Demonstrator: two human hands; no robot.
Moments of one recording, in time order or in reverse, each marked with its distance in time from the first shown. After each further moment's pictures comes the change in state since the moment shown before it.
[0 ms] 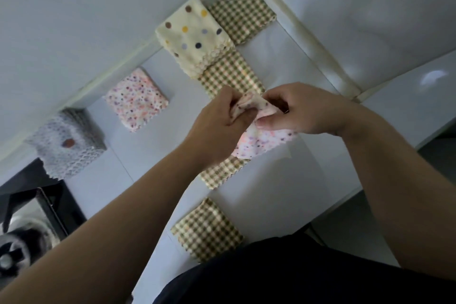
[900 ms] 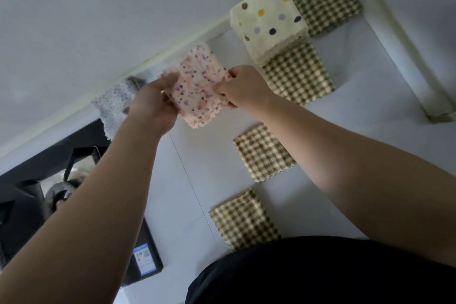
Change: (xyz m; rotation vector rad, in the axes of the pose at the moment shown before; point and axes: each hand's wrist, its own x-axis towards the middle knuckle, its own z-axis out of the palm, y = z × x) left_hand -0.016 -0.138 -0.139 -1.253 0.617 -0.712; right_hand 0.159 -0.099 0.130 0.378 0.144 0.092
